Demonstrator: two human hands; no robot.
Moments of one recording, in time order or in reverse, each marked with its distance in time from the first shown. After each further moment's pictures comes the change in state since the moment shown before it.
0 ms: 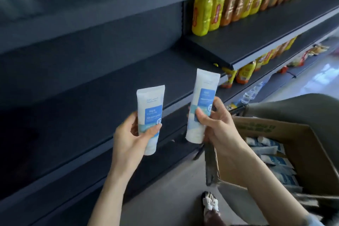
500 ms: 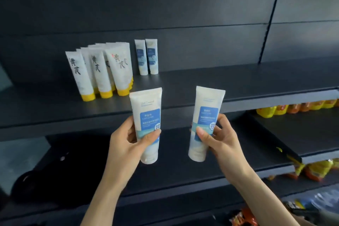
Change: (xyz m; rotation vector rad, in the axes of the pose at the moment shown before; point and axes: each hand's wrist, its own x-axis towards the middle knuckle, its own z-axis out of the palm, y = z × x) left_hand -0.029 0.153 -0.158 -0.015 0.359 0.349; right_hand 0.001 -0.105 0.193 -0.048 -0.442 -0.287
